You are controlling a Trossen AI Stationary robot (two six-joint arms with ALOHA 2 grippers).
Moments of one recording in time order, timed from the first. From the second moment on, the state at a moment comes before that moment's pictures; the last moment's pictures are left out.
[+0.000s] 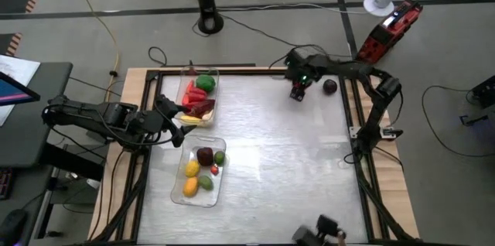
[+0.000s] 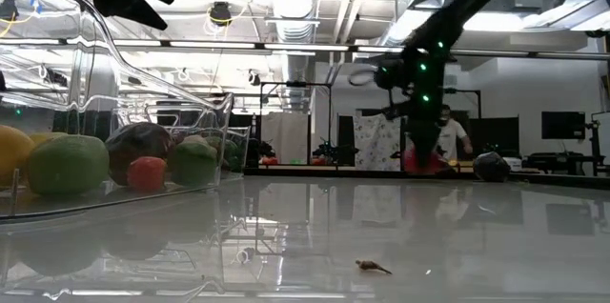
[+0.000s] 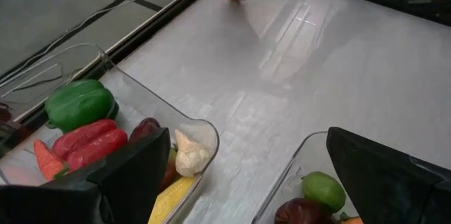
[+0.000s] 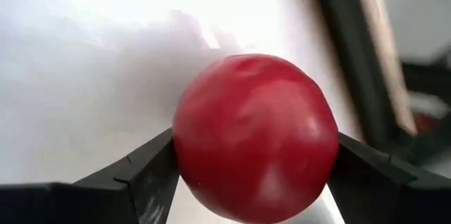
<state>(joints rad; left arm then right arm) -0.19 0.76 0.84 -0.78 -0.56 -0.52 -0.75 1.79 1.19 -0.74 0.20 -0.31</state>
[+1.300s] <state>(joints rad) -0.19 0.76 0.84 -0.62 -0.50 -0.39 0.06 1.94 1.48 0.04 -0.15 -0.32</state>
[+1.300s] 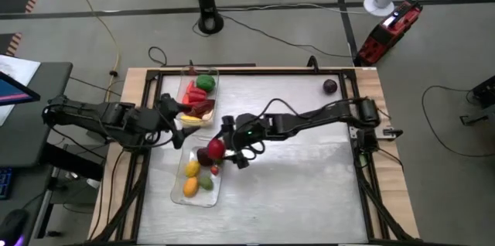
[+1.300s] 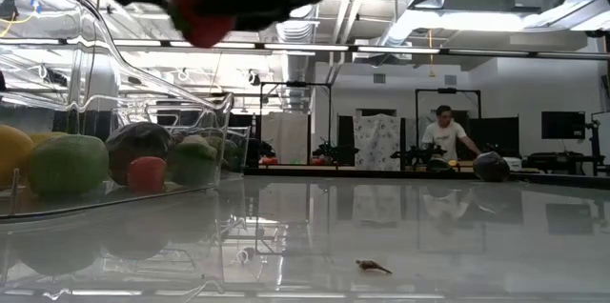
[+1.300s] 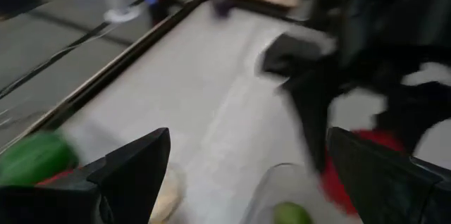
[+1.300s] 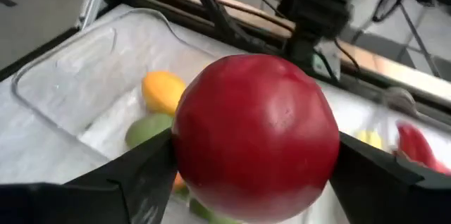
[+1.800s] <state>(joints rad) -0.24 0.80 0.77 -0.46 -0.40 -0.30 0.01 1.87 1.63 -0.51 0.04 -0.34</state>
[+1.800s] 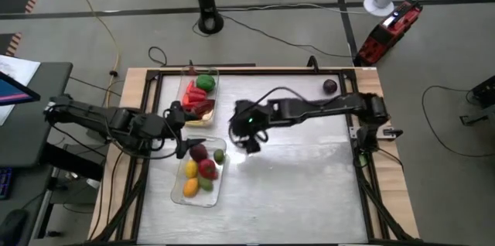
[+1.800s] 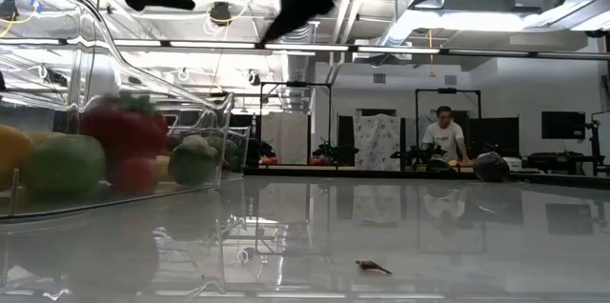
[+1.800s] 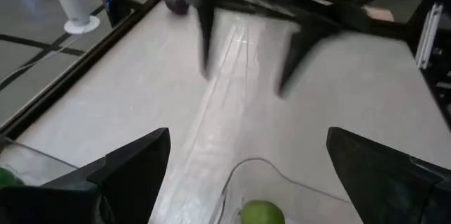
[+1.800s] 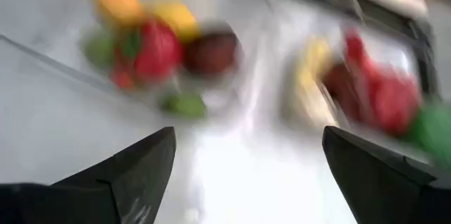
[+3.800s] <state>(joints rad) -0.24 0.80 0.73 -0.47 -0.40 -0.36 -0.93 1.87 1.19 -1.12 0.42 0.06</state>
